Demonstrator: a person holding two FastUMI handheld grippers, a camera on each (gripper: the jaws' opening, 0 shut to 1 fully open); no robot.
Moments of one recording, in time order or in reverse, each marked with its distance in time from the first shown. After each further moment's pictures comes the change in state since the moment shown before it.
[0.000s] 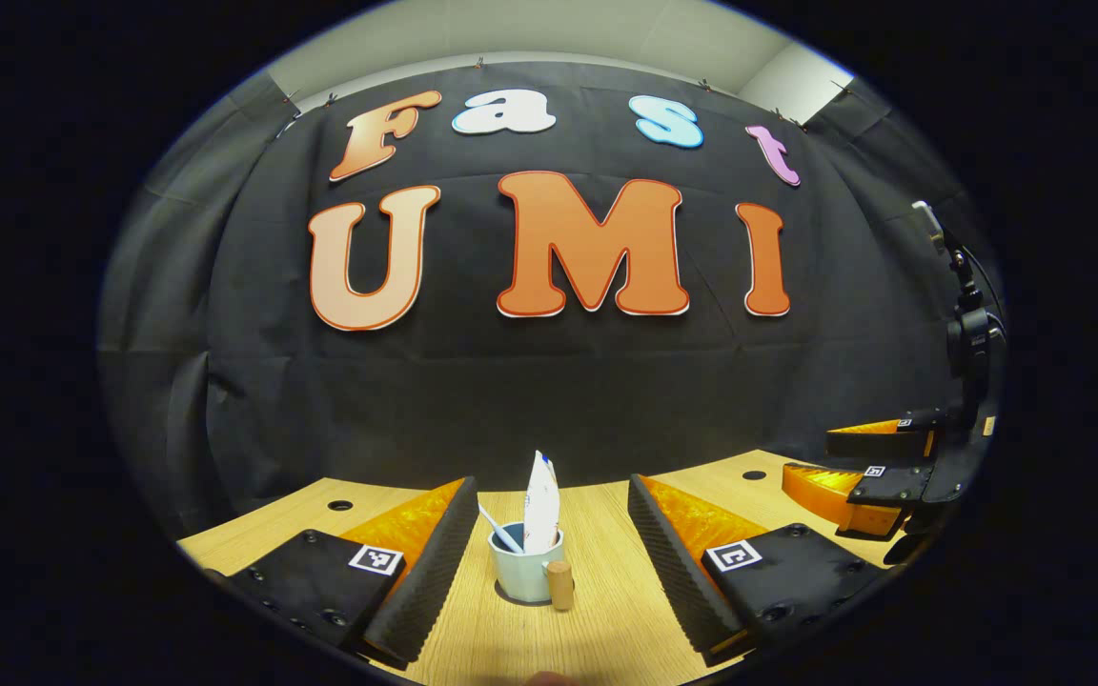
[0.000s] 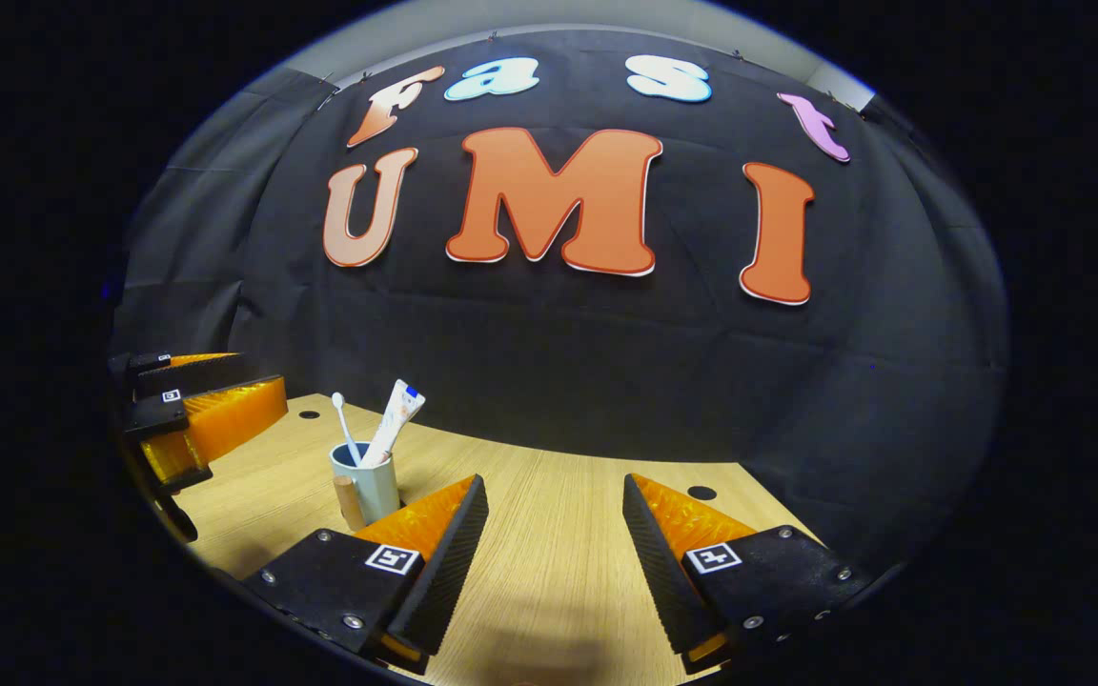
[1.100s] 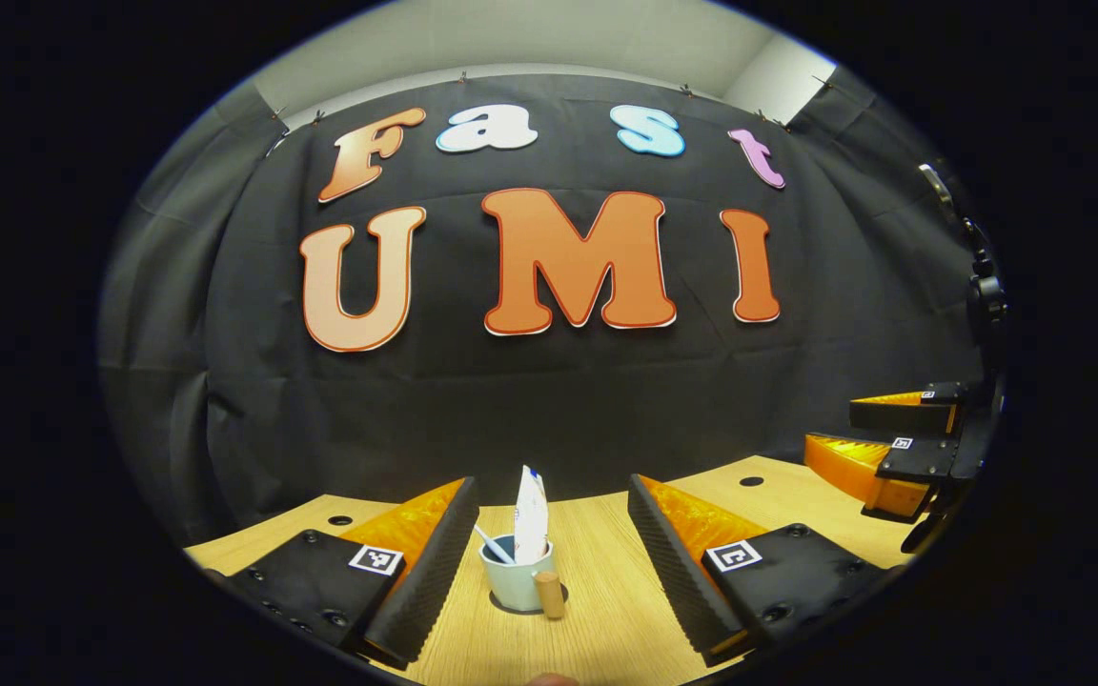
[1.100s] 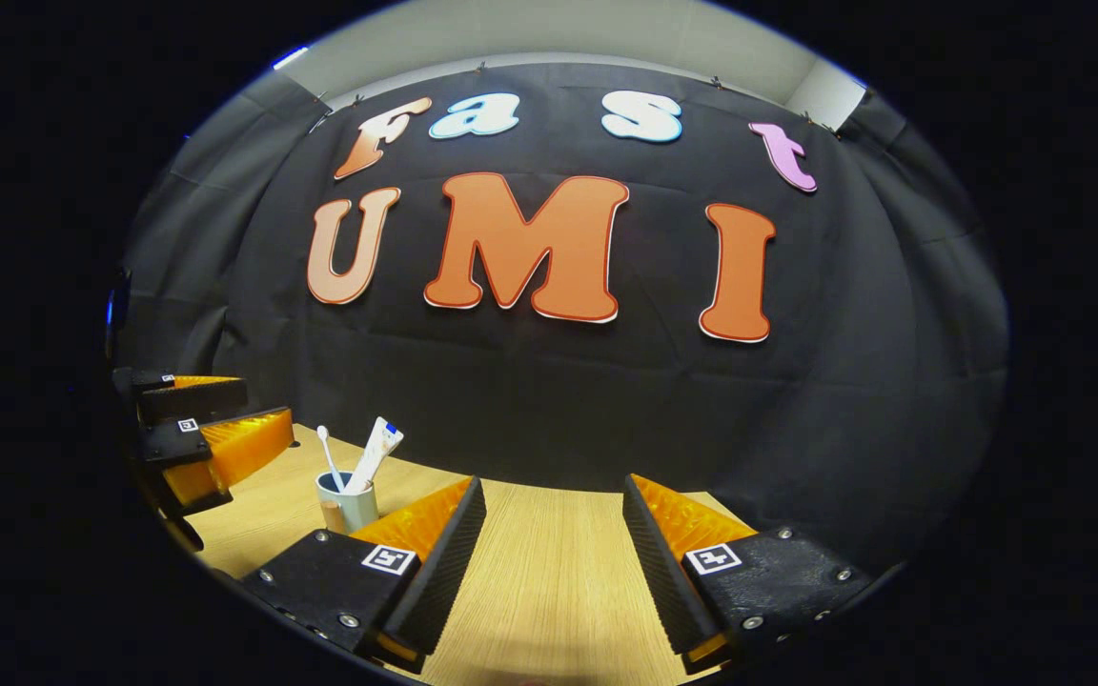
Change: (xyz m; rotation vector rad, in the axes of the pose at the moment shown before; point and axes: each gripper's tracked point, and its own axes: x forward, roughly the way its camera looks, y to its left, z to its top) left arm -0.002 -0.018 0.008 0.035 -0.045 -0.013; right arm -0.028 -0.021 0.027 0.002 -0.112 -0.074
